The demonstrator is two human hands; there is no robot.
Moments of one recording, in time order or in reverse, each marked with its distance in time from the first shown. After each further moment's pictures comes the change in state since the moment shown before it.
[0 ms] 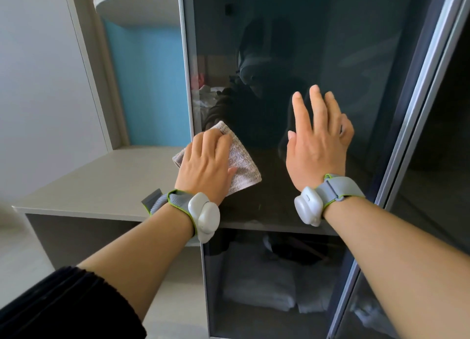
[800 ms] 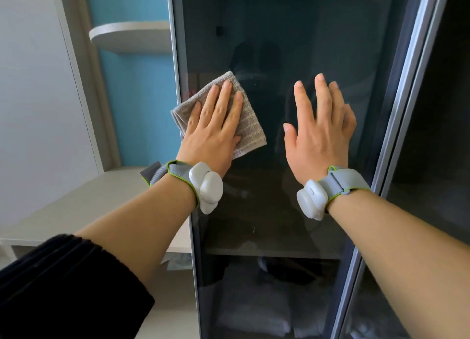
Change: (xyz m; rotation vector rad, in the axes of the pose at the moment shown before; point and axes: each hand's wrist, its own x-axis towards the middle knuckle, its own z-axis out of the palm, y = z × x) left_hand 0.093 -0.003 -0.025 0.086 0.058 0.144; right_hand 0.059 0.014 -0.035 0.000 0.098 0.000
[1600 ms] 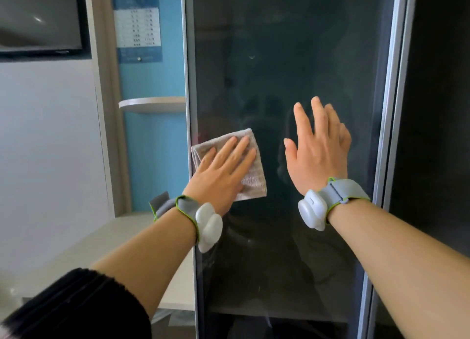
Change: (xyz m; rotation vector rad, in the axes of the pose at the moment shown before) left_hand 0.034 -0.014 -0.032 0.102 -0.130 0.208; right_hand 0.078 0.002 -0.034 0.022 0.034 0.007
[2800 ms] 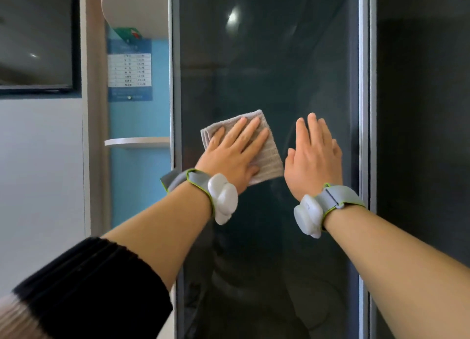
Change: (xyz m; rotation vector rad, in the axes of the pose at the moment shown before) left_hand 0.107 -0.015 -0.054 0.040 0.193 -0.011; right_hand 0.060 0.016 -0.019 -0.018 -0.069 0.091
